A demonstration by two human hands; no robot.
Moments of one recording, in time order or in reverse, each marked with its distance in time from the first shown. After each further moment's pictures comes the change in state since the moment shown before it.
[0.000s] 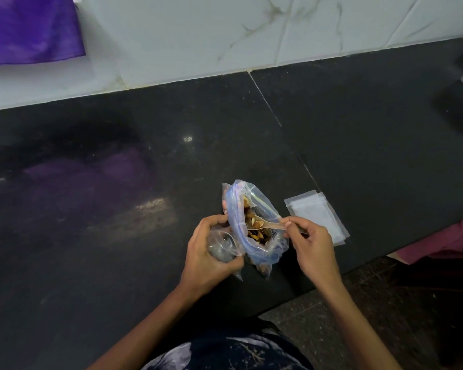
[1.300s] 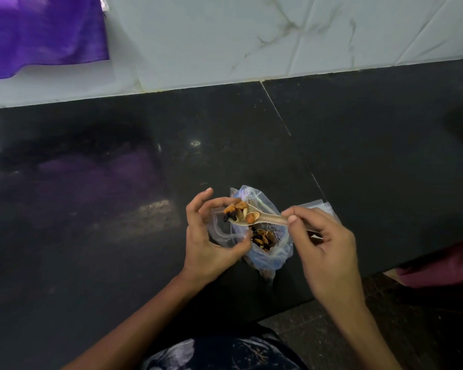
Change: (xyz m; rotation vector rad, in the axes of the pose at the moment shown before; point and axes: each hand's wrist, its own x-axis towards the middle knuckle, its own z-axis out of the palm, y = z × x) left_hand 0.023 0.024 -0.005 -0.137 0.161 0.255; right_hand -0.034 -0.074 -0.009 -0.010 0.015 -0.414
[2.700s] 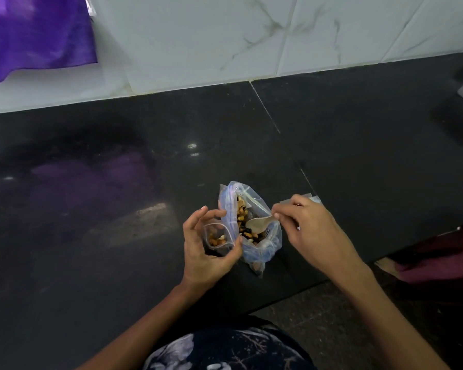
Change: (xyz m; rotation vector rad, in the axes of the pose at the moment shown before) left_hand -0.029 -0.015 0.013 0.084 0.042 0.043; right_hand 0.030 0.045 -0.021 -0.645 -0.353 -0.211
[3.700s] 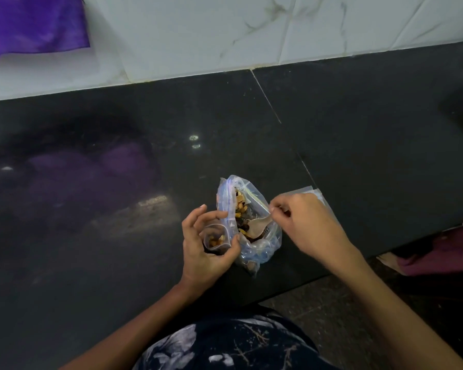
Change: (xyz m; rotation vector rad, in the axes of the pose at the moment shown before) left_hand -0.013 -0.005 0.008 0.015 -0.005 -0.052; right_hand 0.013 -0.004 0.002 0.041 -0.200 0.213
